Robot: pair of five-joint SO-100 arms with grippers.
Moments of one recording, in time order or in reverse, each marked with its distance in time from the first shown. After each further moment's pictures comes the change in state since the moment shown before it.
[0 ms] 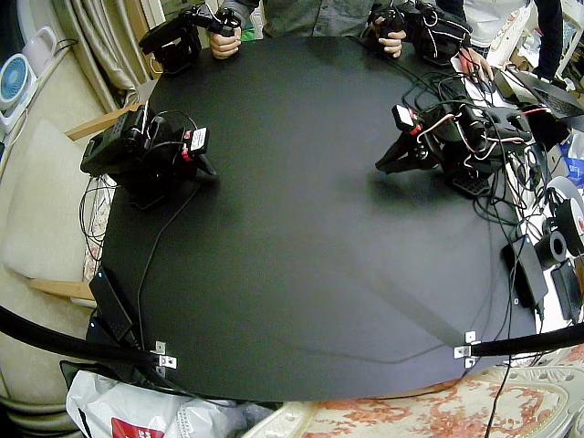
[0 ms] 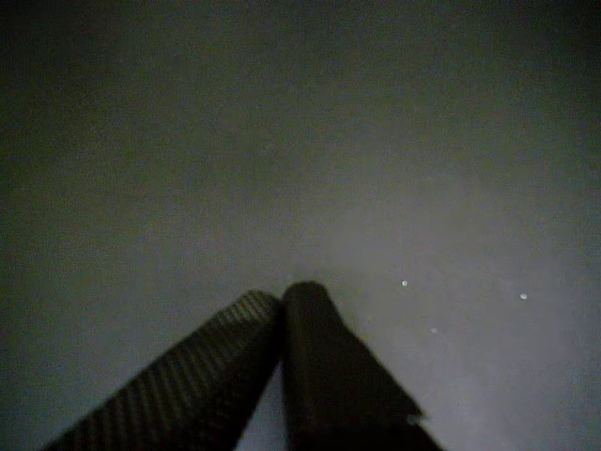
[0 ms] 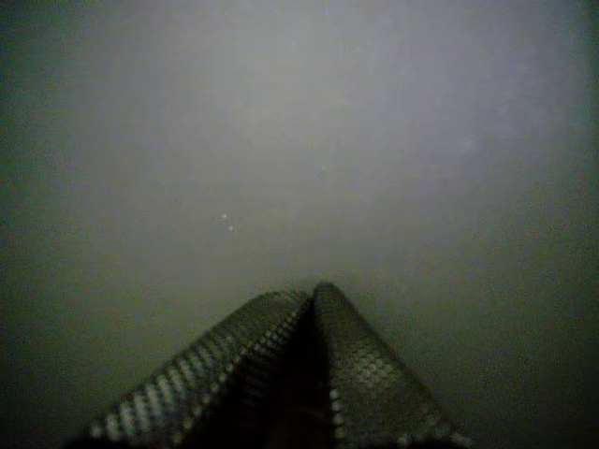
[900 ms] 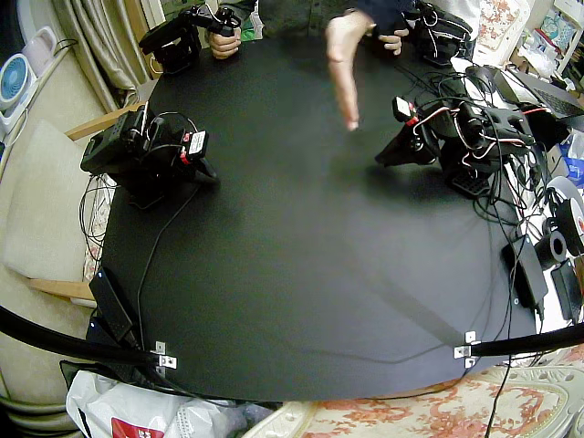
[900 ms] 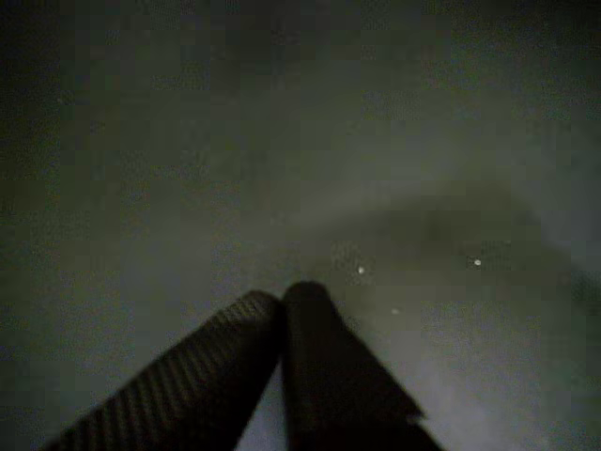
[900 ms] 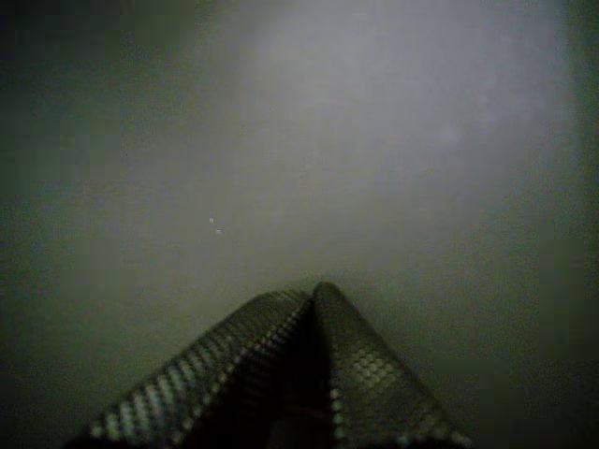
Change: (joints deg) arm 0 5.0 0.0 0.0 0.0 5.9; arm 1 1.7 0.0 0.0 0.0 1.9
